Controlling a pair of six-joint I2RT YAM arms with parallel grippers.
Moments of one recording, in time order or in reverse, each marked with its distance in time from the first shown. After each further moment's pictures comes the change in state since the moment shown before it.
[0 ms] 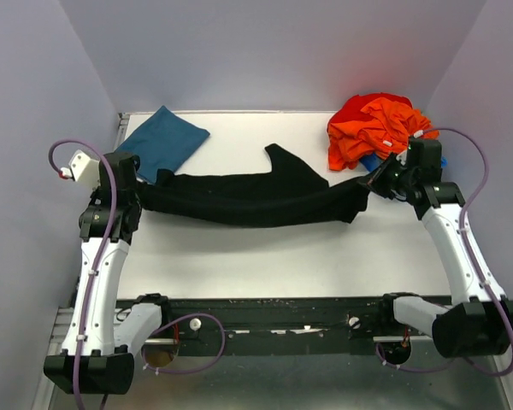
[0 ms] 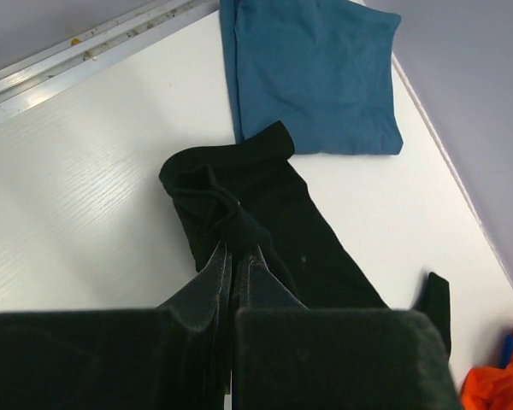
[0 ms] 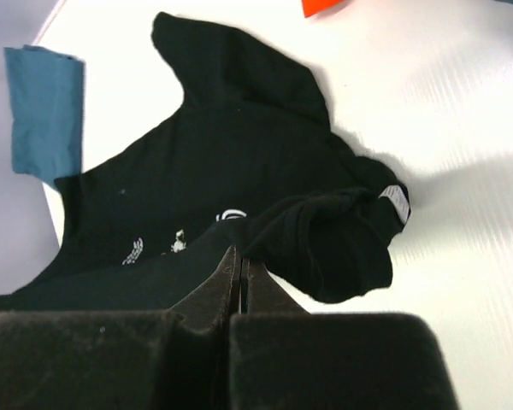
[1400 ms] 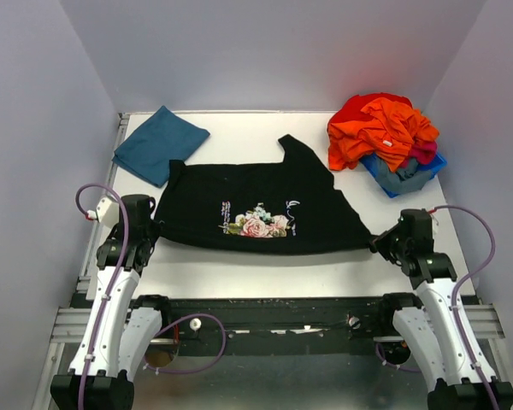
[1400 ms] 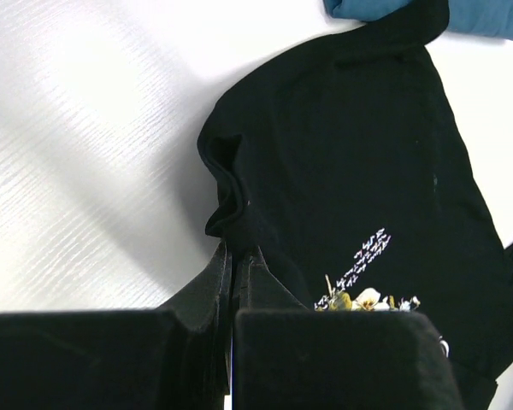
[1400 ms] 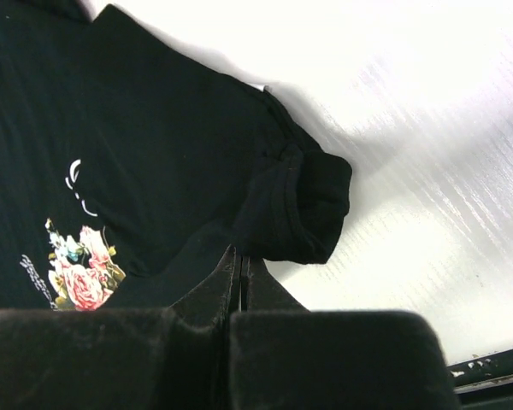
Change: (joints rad) left arm -0.024 -0.187 -0.417 0.022 0.143 -0.116; right arm 0.000 -0.482 -0.552 -0.092 0.297 0.216
